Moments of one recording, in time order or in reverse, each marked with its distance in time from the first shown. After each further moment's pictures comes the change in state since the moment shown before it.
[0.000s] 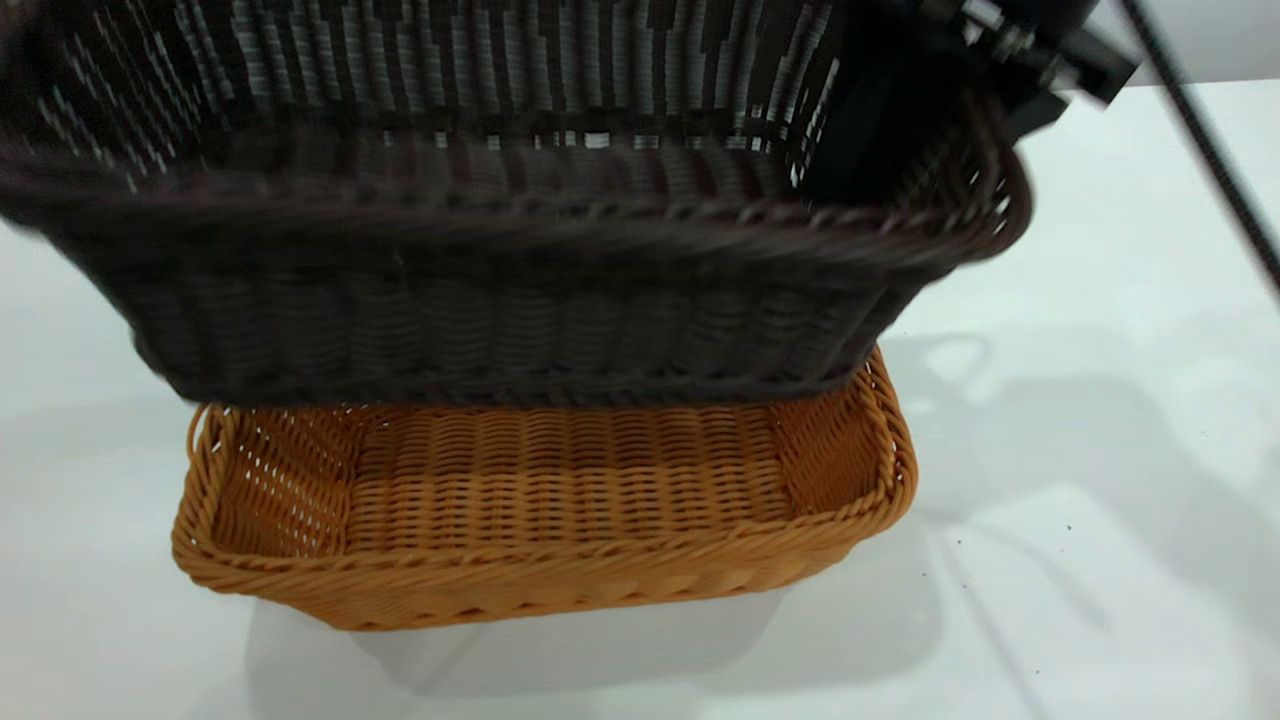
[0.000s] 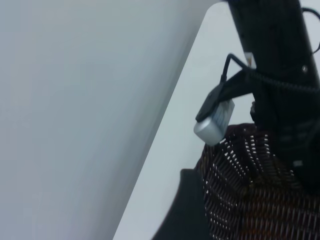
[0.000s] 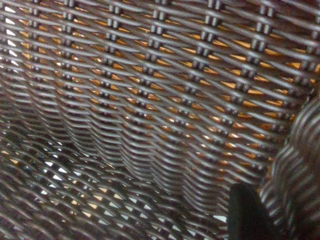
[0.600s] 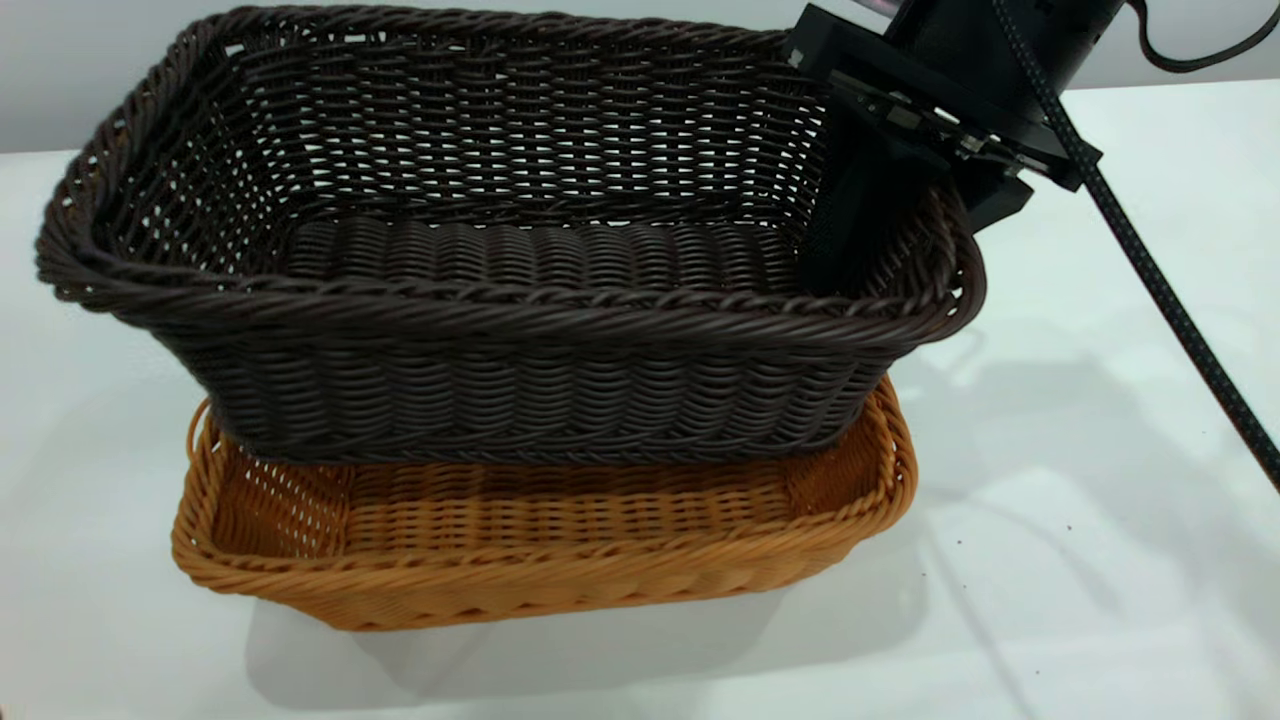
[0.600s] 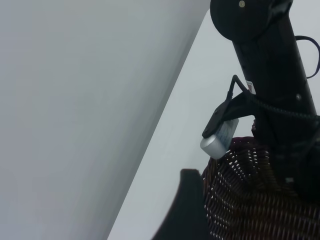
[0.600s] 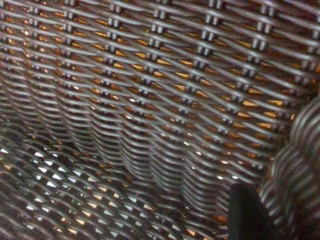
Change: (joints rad) left arm 0.000 0.000 0.000 -0.001 0.000 -0.023; right arm 0.000 0.090 0.001 -0.003 -0.066 0.004
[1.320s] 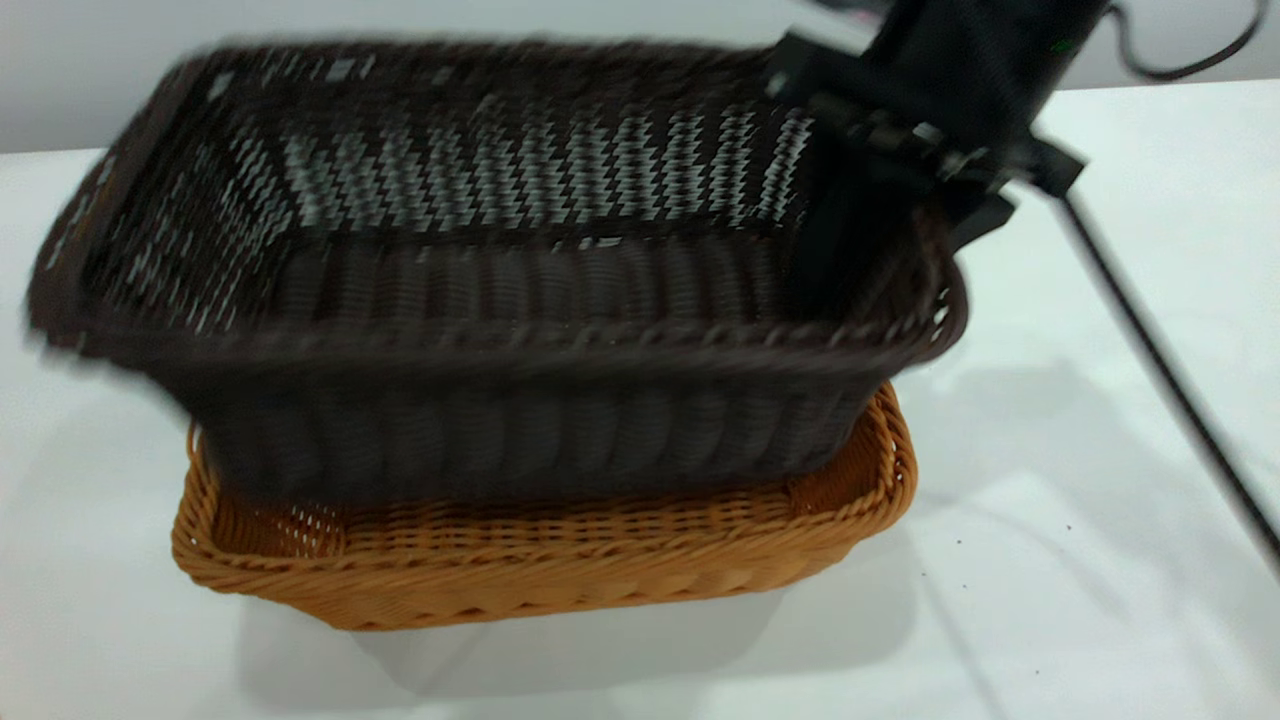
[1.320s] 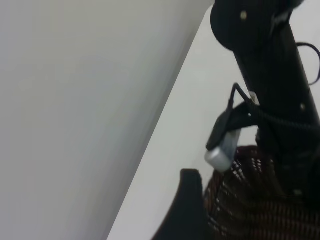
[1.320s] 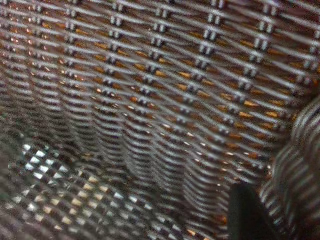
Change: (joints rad) left arm 0.000 0.000 0.000 0.002 0.002 -0.002; right arm 0.042 0.017 0.000 -0.028 -0.010 0.013
